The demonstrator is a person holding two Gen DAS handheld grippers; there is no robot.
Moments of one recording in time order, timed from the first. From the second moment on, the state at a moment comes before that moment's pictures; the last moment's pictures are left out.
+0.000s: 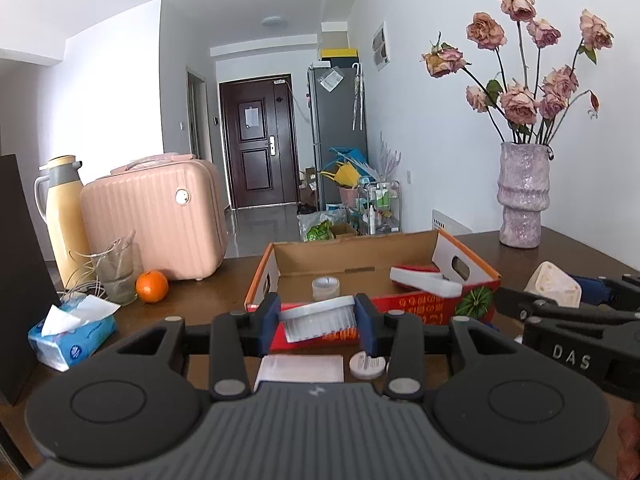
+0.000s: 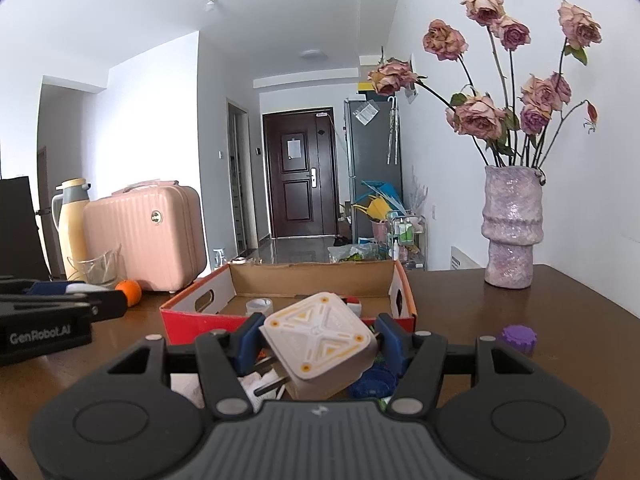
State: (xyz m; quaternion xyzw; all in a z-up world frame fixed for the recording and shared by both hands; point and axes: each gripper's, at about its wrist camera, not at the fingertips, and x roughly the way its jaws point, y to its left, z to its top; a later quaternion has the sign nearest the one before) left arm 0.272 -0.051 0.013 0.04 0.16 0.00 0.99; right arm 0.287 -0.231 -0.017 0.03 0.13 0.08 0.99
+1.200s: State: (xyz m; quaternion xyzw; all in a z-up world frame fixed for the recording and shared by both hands) left arm 0.406 -0.043 0.006 0.00 0.19 0.02 0.98; right arm 0.429 -0.239 -0.009 0.06 0.15 0.07 0.98
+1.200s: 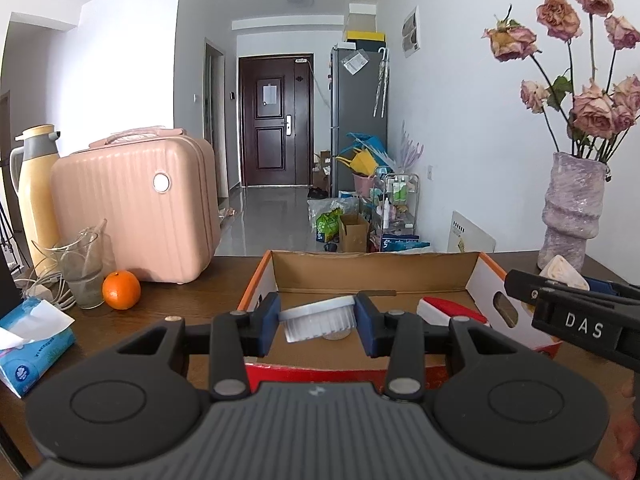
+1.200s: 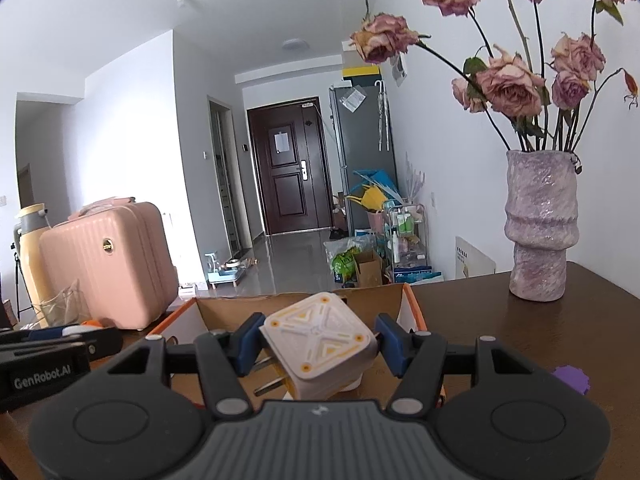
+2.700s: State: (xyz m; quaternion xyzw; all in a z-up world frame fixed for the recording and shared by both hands) left arm 0.558 -0.029 -0.030 -0.01 0.30 0.04 0.95; right arm 0.552 -0.234 -0.035 0.06 0.25 0.04 0.97
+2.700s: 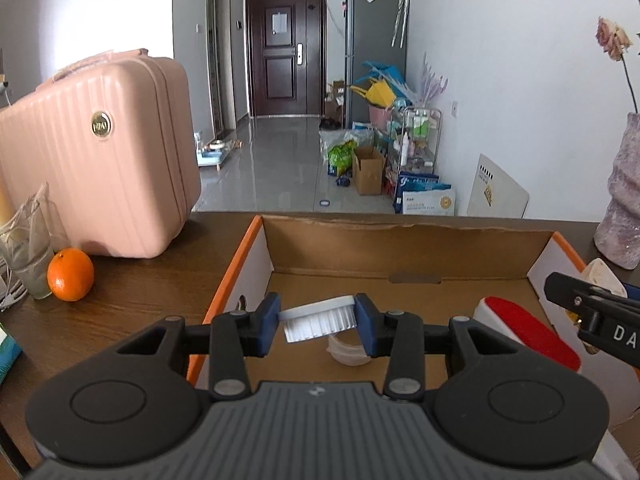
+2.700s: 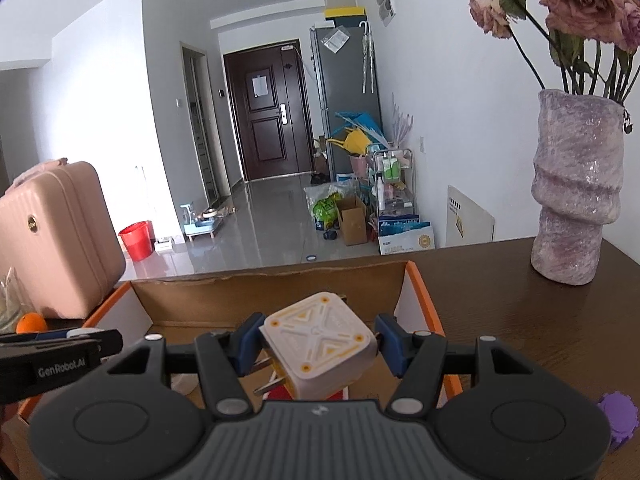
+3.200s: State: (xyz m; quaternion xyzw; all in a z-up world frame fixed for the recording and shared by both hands) left arm 0.556 -0.030 -0.034 -0.01 0.31 0.04 0.95; right arm 0.558 -0.235 -0.043 0.06 0.27 0.04 0.96
